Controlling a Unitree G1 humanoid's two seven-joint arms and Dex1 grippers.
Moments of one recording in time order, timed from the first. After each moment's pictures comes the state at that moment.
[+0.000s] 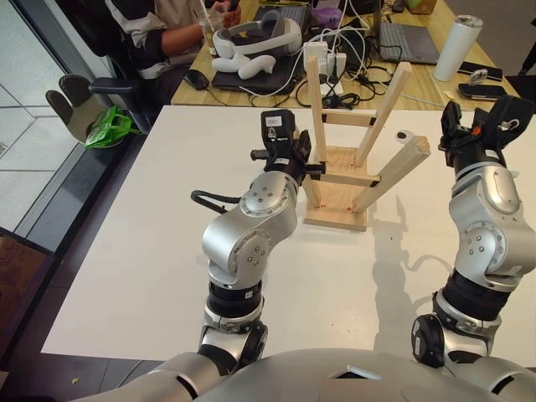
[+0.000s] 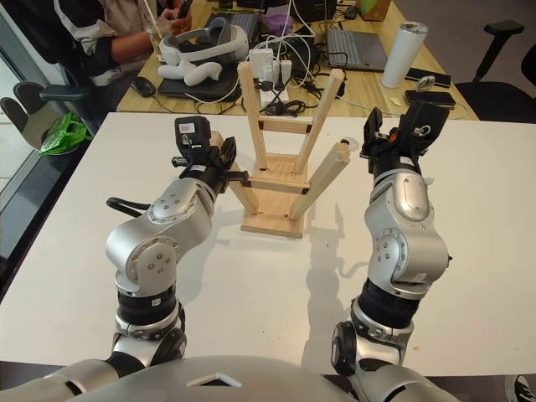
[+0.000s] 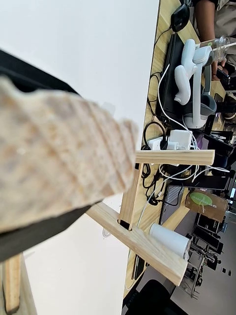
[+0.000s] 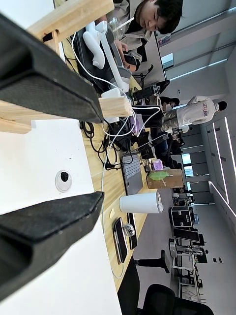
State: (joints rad) left arm -0.40 -0.08 -0.24 -0.53 -0.37 1.06 0.45; right arm -0.35 -0.08 -0.26 -0.53 0.24 0.81 -0.13
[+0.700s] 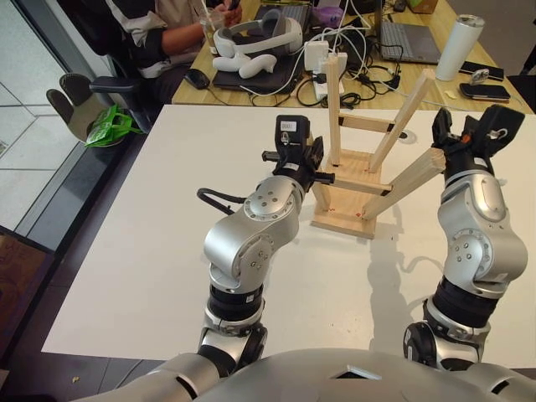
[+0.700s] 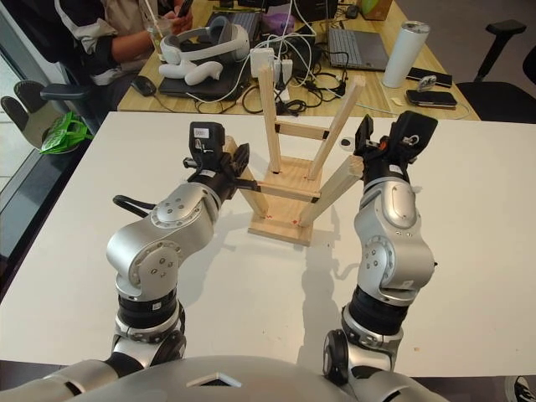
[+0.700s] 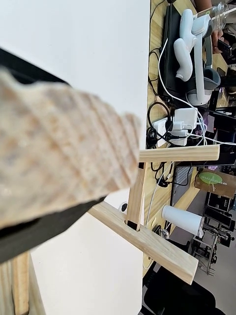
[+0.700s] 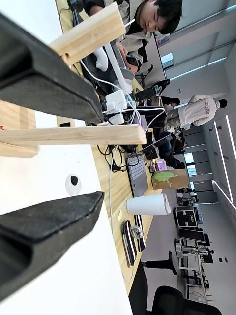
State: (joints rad) left arm -0.38 -0.12 -0.20 -0.55 -0.37 1.12 0.36; right arm -0.26 -0.01 -0.27 -0.54 0.21 0.79 -0.17
